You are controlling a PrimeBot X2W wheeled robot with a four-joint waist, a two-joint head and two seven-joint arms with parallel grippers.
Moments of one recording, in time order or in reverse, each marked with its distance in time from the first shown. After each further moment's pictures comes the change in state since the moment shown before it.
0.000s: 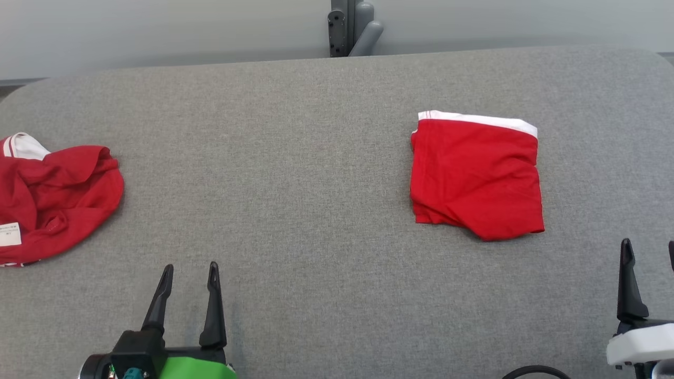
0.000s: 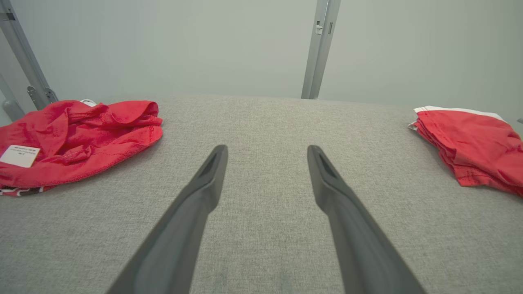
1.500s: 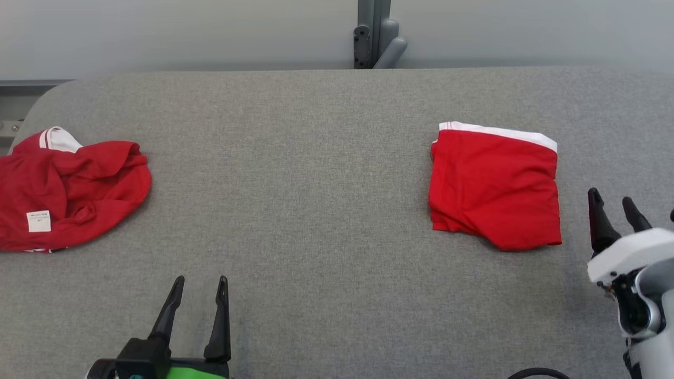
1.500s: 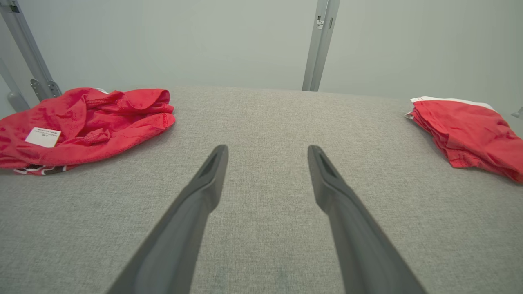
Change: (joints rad) left arm 0.039 0.000 0.028 0.029 0.012 -0.098 0.000; right arm -0.282 -0.053 0.063 0.260 0.325 0.000 0.268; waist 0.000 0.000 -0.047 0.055
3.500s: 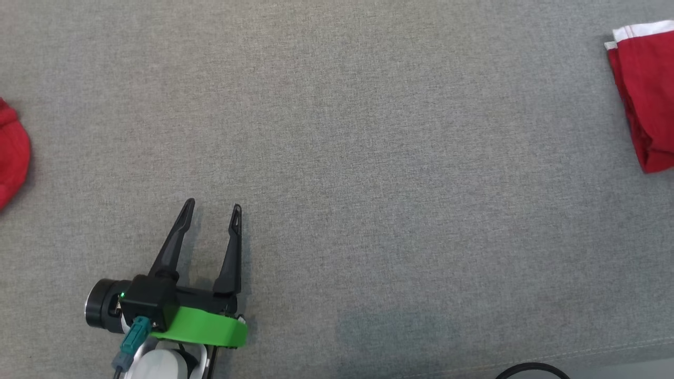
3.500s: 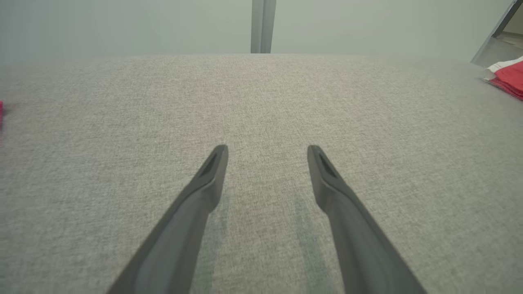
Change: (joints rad) left arm -0.206 0.003 -0.041 -0.033 0.060 -0.035 0.000; right arm -0.666 -0.386 0.104 0.611 -0.376 0.000 0.106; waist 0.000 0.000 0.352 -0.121
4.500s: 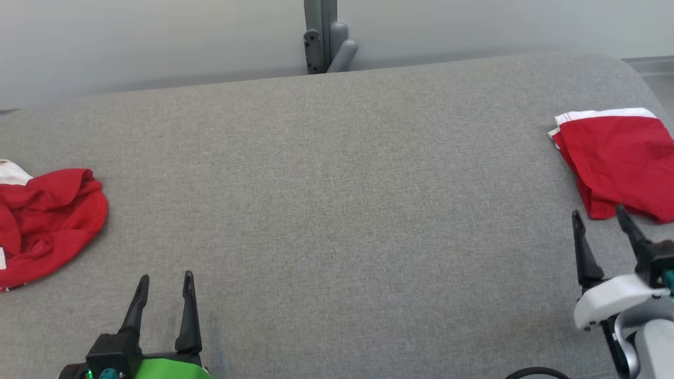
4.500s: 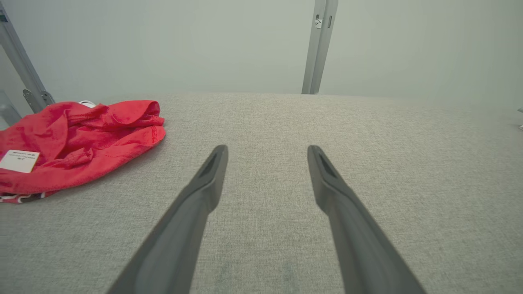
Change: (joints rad) left arm 0.165 -0.003 0.125 0.083 -0.050 0.063 0.000; right arm 0.725 0.324 -0.010 -0.587 -0.005 0.000 -0.371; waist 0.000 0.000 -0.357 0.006
